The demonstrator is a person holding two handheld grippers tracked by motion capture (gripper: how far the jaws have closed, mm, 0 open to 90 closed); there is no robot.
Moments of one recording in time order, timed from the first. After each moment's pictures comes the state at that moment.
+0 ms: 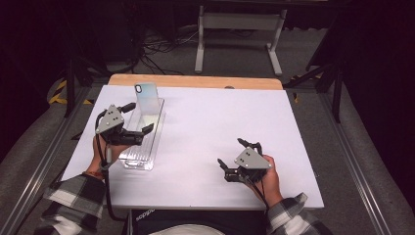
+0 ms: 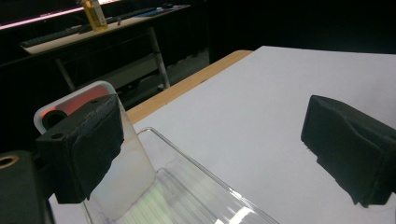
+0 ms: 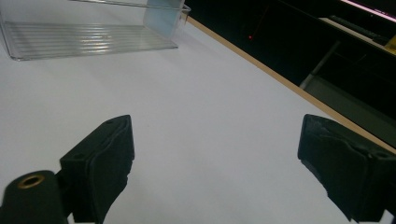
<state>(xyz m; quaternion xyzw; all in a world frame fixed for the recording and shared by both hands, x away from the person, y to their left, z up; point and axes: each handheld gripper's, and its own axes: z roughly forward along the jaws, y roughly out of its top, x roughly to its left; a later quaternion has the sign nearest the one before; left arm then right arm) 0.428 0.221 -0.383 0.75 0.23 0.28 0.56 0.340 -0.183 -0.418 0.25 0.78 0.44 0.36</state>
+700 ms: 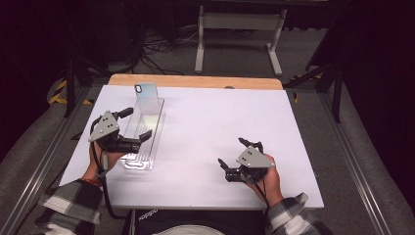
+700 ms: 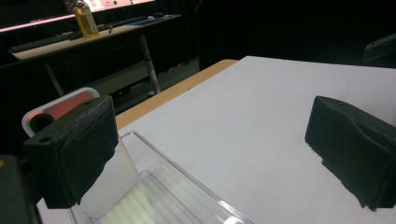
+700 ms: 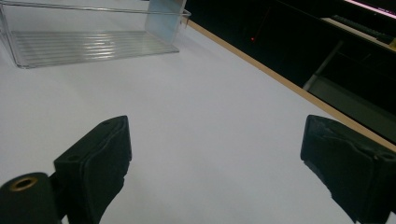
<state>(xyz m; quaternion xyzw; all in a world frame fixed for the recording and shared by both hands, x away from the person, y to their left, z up) 0.404 0.223 -0.379 0.74 0.22 0.27 0.57 0.341 -0.187 -0.416 0.26 0.78 0.45 0.35</state>
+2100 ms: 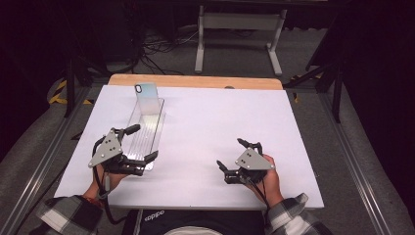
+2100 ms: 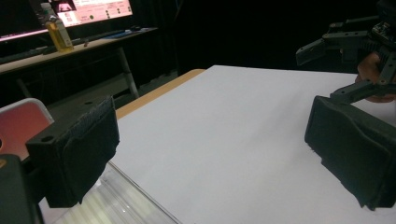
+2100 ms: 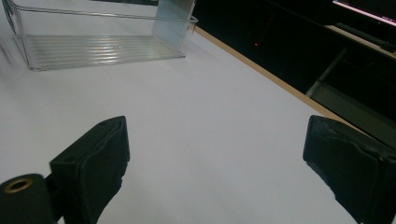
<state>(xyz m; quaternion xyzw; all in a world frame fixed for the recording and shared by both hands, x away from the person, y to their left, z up) 0.353 0.204 -0.389 0.74 0.19 0.26 0.60 0.336 -0.184 -0.414 0.24 0.78 0.45 0.35</state>
